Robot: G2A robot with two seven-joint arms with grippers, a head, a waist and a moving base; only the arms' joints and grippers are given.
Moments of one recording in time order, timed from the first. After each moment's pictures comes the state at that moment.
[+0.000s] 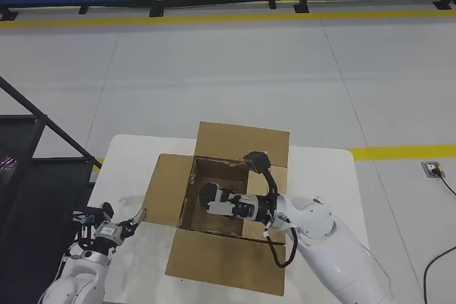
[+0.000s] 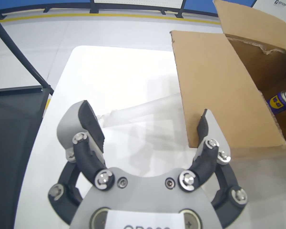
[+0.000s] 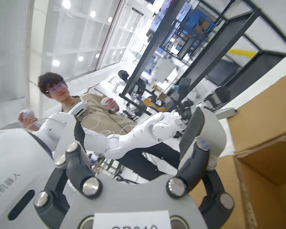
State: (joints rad) left arm 1.46 -1.11 -1.62 -1.62 1.06 -0.20 0.02; right arm -0.78 -1.36 1.00 -1.41 0.24 -0.60 0.84
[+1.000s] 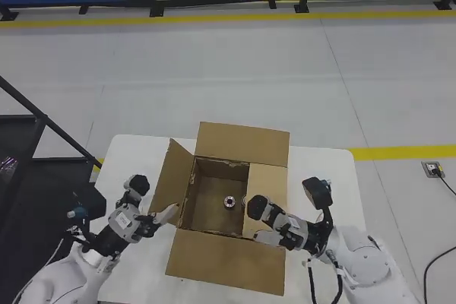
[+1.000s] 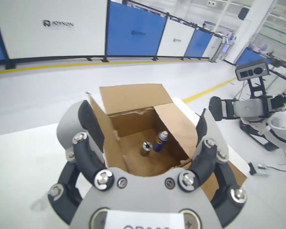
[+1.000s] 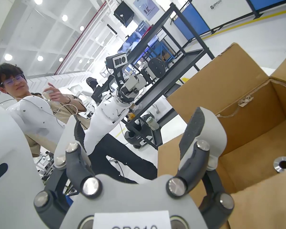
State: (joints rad) left arm 1.44 -1.10 -1.58 -2.09 0.76 -0.44 -0.24; right arm -1.19 -1.26 1.36 -1.78 0.02 -0.72 0.81
